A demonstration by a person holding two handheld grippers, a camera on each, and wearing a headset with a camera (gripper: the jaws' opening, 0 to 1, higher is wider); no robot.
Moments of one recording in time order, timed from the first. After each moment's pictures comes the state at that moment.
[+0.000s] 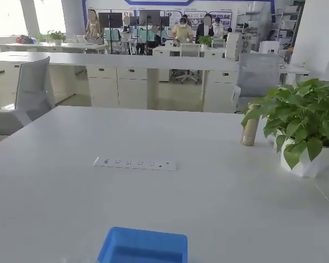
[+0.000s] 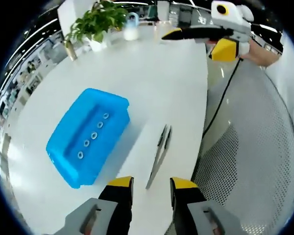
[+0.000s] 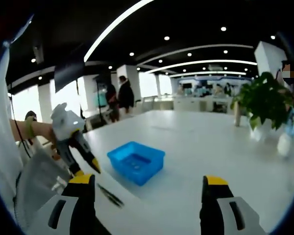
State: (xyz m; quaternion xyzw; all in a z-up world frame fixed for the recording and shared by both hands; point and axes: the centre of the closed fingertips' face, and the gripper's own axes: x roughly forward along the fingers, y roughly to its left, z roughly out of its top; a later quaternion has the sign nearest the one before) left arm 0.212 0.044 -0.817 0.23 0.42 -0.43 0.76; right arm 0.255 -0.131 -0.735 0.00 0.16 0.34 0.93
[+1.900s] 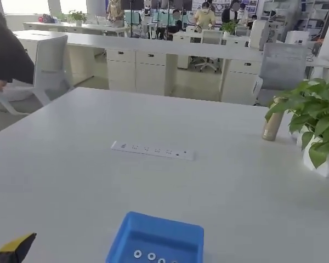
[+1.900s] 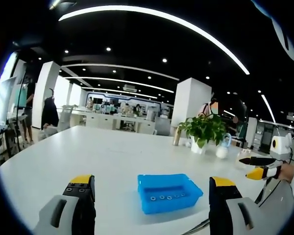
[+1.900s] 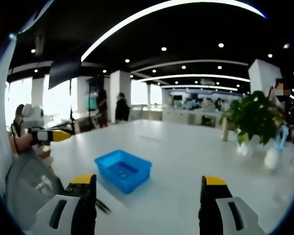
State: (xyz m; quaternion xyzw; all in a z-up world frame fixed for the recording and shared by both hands) left arm 0.249 0.140 -0.704 -0.07 0.08 -0.12 0.99; right arm 0.263 -0.136 -0.721 -0.04 0.12 0.31 0.94
